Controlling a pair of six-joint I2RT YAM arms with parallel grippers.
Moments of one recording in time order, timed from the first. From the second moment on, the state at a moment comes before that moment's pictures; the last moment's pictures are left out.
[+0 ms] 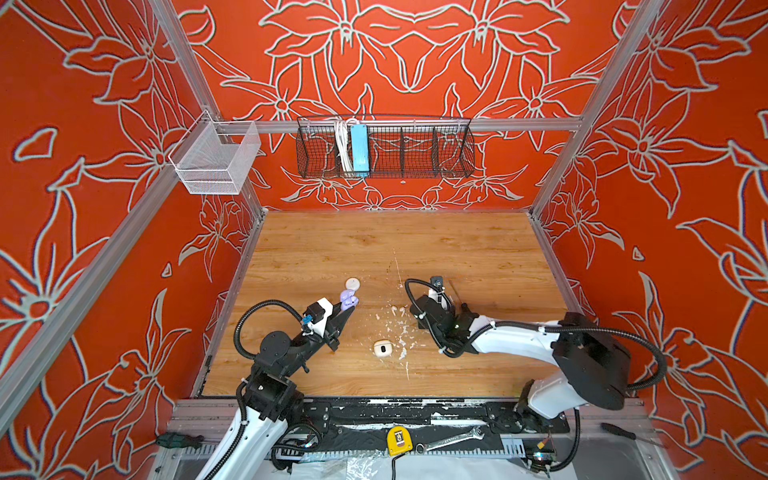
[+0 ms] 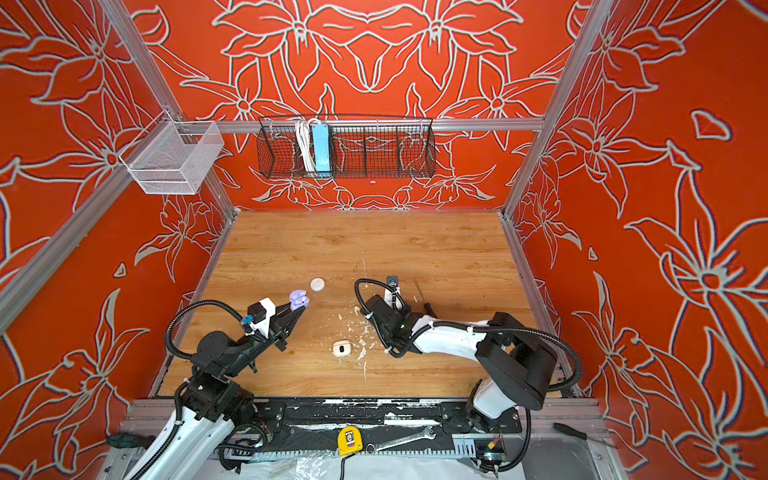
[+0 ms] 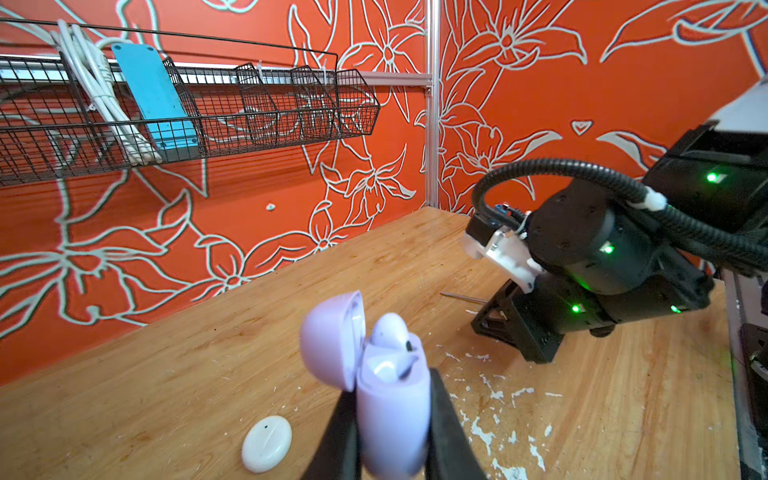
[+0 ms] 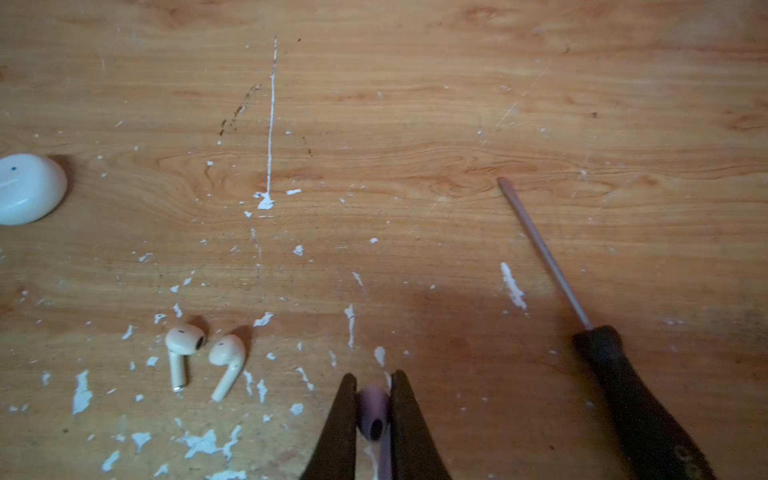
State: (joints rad) left arm -0.33 0.25 0.19 0.13 0.38 0.05; right arm 0.95 1.55 0.78 -0.16 0.61 0.75
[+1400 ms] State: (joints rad) left arm -0.33 0.20 0.20 0.07 0.39 0.06; right arm 0.90 1.74 1.03 -0.54 0.35 0.64
